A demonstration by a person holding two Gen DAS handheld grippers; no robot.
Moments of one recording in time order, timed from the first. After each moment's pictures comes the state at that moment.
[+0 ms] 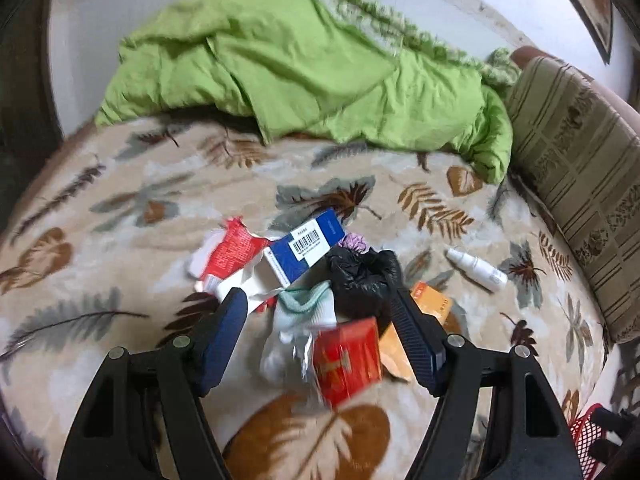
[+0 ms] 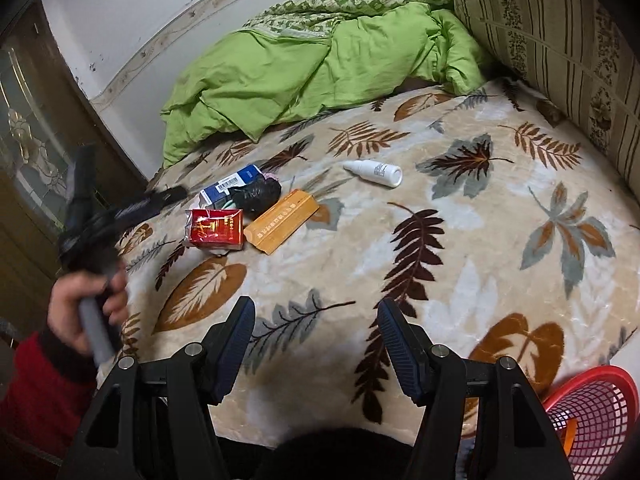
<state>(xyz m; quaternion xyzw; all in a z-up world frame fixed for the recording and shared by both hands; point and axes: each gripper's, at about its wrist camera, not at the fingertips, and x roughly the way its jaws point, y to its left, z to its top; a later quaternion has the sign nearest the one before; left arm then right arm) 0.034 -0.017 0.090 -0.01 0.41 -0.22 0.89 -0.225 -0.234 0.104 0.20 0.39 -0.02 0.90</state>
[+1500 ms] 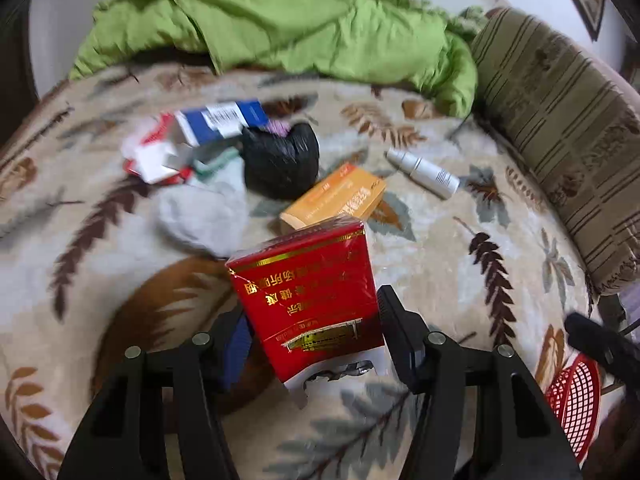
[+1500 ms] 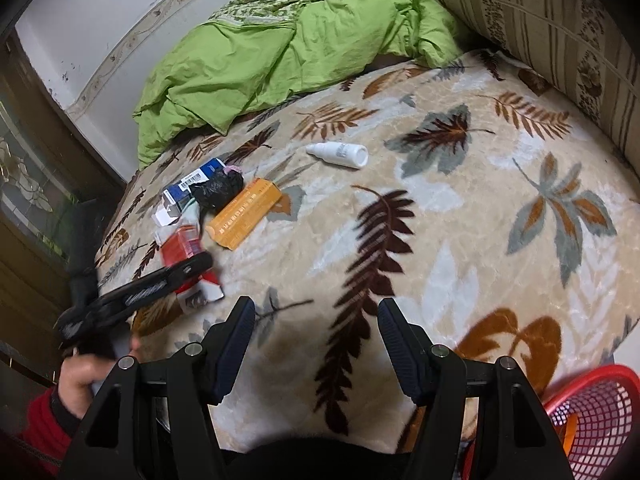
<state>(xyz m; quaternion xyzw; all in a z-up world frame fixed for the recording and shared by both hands) -0.069 -0.046 0.055 0.00 0.44 -0.25 0.86 -0.208 -0.262 0.084 0.21 0.41 -0.04 0.88</state>
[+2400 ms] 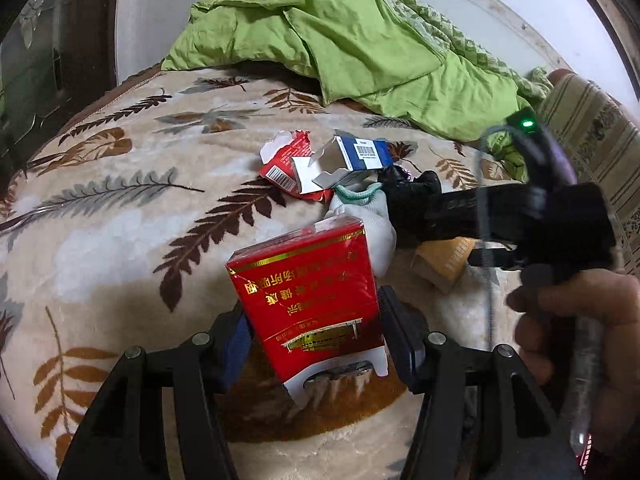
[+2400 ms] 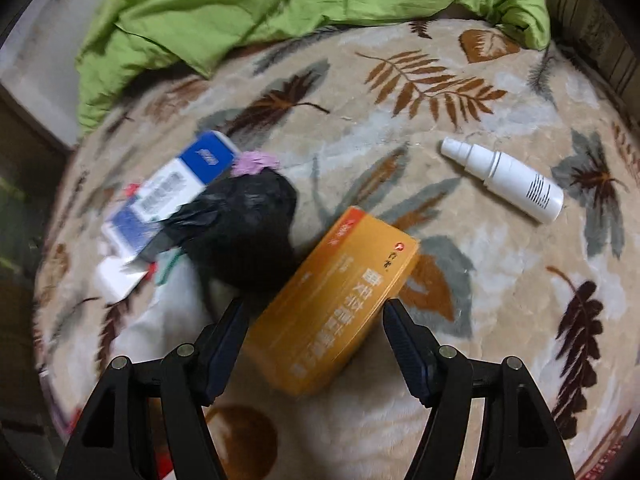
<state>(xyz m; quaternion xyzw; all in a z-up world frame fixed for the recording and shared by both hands) -0.057 0.037 0.050 -0.05 0.40 -0.14 0.90 0.027 -0.167 0.020 0.17 0.54 -0.11 0.82</state>
